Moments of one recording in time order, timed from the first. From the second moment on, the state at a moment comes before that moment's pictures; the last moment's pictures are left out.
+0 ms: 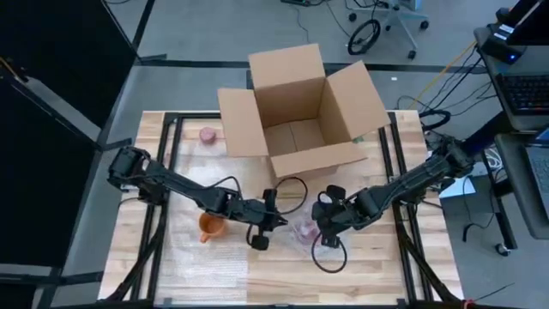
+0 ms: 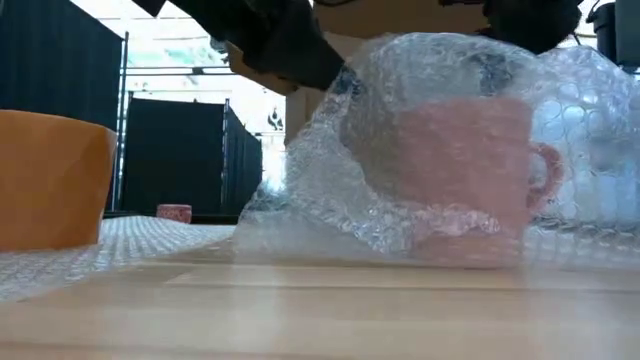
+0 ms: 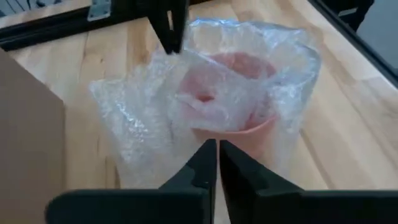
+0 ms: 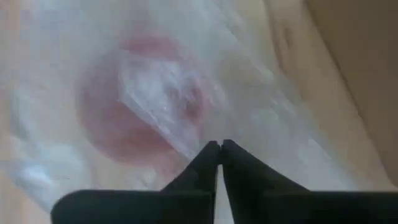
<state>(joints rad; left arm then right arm) -0.29 1.71 1.05 0.08 -0.13 0.06 0.45 1.53 1.15 -0.74 0.26 0.56</state>
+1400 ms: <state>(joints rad) -0.27 1.76 1.05 0.32 -0.02 0.09 0.42 1.76 1.15 -0.59 0.10 0.46</state>
